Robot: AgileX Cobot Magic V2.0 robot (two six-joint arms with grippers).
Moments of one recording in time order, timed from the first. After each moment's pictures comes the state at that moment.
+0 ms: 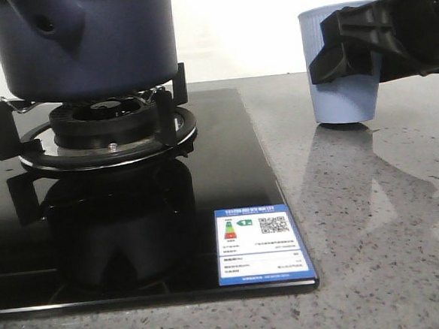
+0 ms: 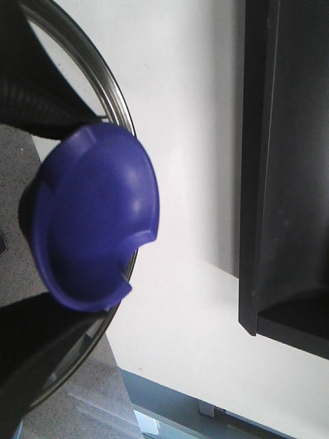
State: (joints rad) left arm 0.00 1.35 -1.25 -1.59 0.63 1.45; right arm 0.22 1.40 -0.72 -0.75 -0.19 0.81
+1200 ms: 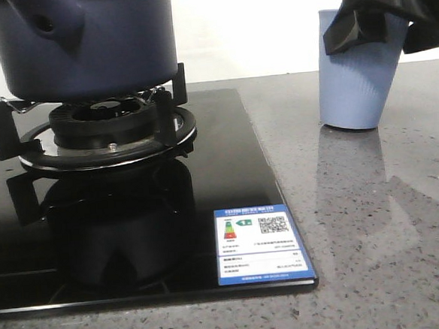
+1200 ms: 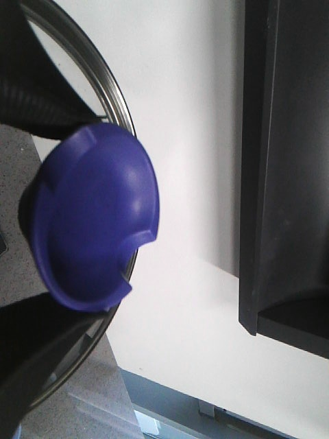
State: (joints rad) left arm 0.00 1.35 -1.25 -1.59 0.64 1.45; right arm 0.22 1.30 -0.72 -0.75 -0.10 0.84
